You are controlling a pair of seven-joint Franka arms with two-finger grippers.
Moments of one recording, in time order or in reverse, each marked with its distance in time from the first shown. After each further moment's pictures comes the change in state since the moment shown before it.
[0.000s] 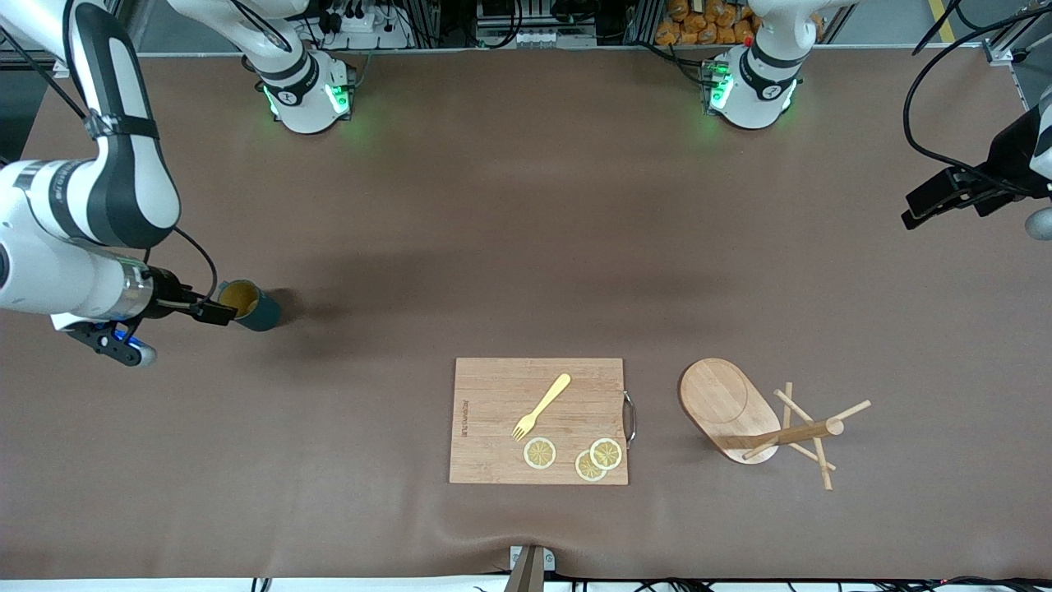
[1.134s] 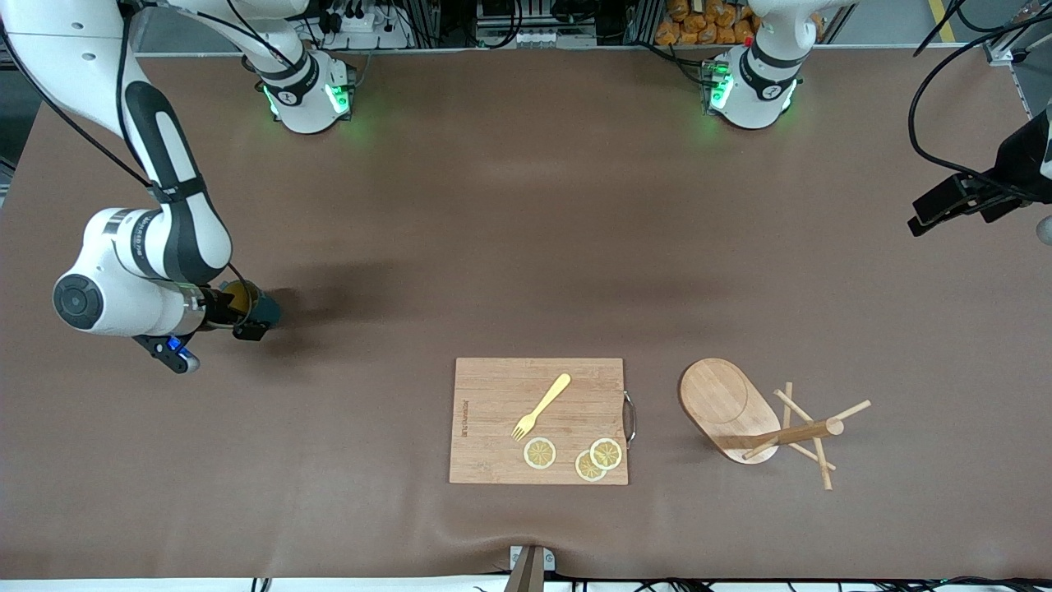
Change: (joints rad) left arm 0.005 0.009 0.007 -0.001 0.000 0.030 0.000; right arm -0.008 0.133 -0.010 -0.148 0.025 0.230 0.112
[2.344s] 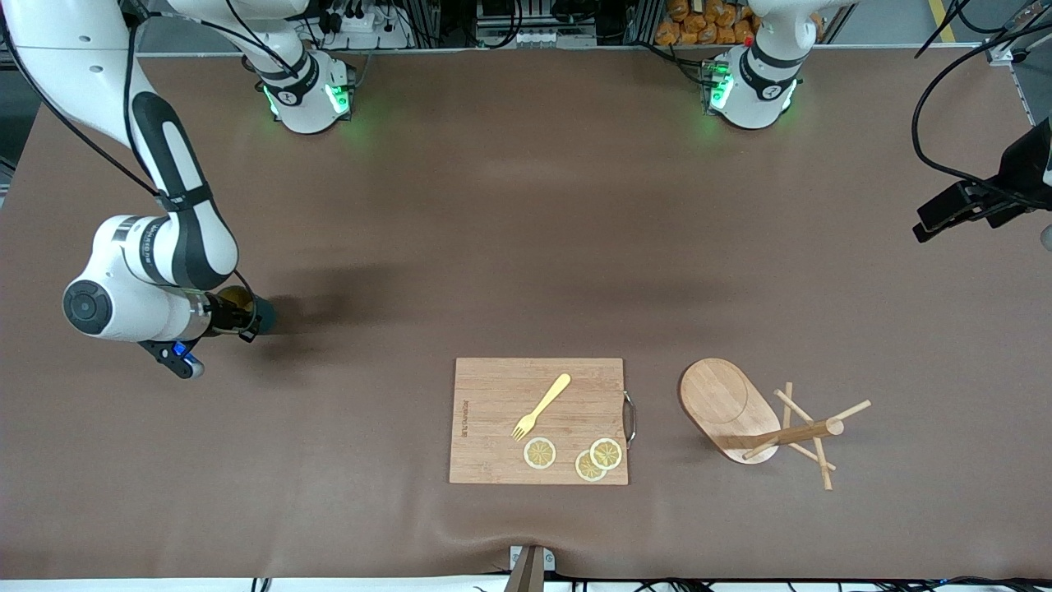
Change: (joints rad) left arm 0.001 0.008 0.003 0.001 0.025 0.010 0.000; right arm 0.019 0.009 0.004 0.034 0.002 -0.011 0.014
